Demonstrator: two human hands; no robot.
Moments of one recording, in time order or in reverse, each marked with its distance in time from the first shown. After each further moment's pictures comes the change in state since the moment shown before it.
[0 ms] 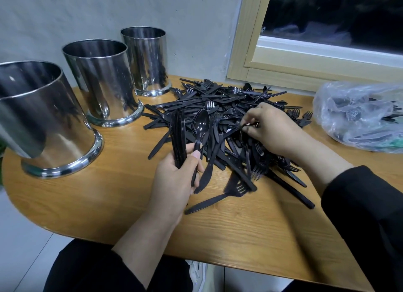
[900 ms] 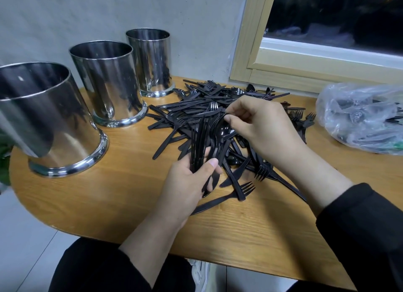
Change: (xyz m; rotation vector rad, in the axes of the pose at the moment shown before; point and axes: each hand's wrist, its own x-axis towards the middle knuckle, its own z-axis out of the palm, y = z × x) left_hand -0.006 0.005 0.001 0.095 -0.143 -0.006; right_hand -0.021 -0.064 -0.006 0.318 0.280 -0.111
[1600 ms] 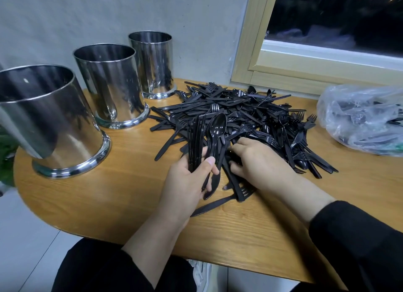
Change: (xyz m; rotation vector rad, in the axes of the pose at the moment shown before) left_hand 0.001 0.000 -0.002 0.036 0.031 -0.023; right_hand -0.035 0.045 0.036 -0.466 -0.399 -0.051
